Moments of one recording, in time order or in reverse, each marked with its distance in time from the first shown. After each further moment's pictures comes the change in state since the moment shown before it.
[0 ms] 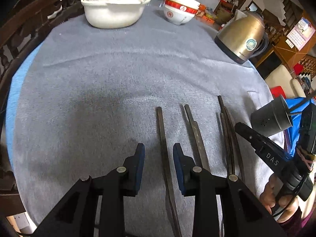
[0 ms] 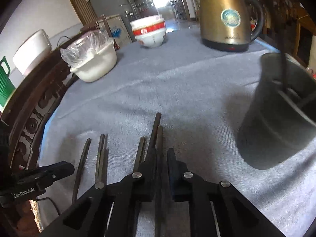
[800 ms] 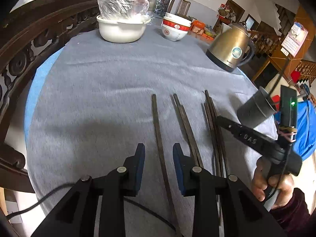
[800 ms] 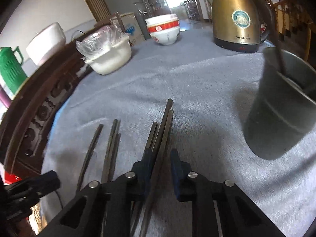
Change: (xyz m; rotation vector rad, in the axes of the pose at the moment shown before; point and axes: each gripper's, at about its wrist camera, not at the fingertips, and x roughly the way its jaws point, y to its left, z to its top) left arm -0.052 -0.012 -0.066 -0.005 -0.175 0.020; right arm -0.007 0.010 -0.020 -0.066 0.002 0.045
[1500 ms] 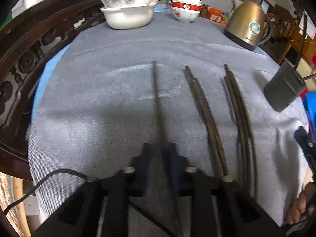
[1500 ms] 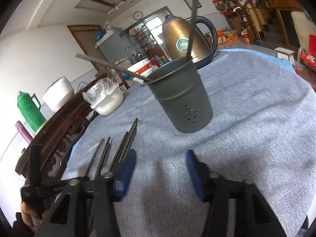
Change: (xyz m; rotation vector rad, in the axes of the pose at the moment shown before) left arm 0.034 -0.032 -0.028 0.041 0.062 0.210; right arm -0.099 -0.101 -0.083 0.170 -0.323 0.128
